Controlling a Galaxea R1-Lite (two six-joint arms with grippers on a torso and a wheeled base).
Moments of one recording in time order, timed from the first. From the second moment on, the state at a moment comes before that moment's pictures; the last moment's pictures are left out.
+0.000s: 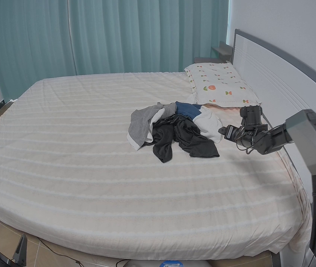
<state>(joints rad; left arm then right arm) -0.01 0.02 -0.02 0.01 -0.01 0.00 0.20 2.41 -1.55 -0.38 -0.14 0.44</state>
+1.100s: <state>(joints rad) -0.01 0.02 -0.02 0.01 -0.01 0.00 0.25 2.90 -2.00 -0.37 -0.20 0.62</state>
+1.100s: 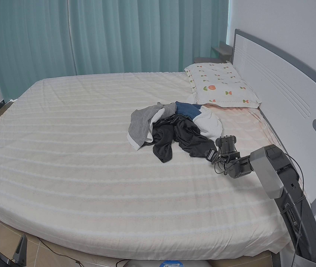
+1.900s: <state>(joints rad) -0.01 0.02 -0.02 0.01 -0.01 0.00 0.24 2.83 -1.86 -0.38 -0.19 0.69</state>
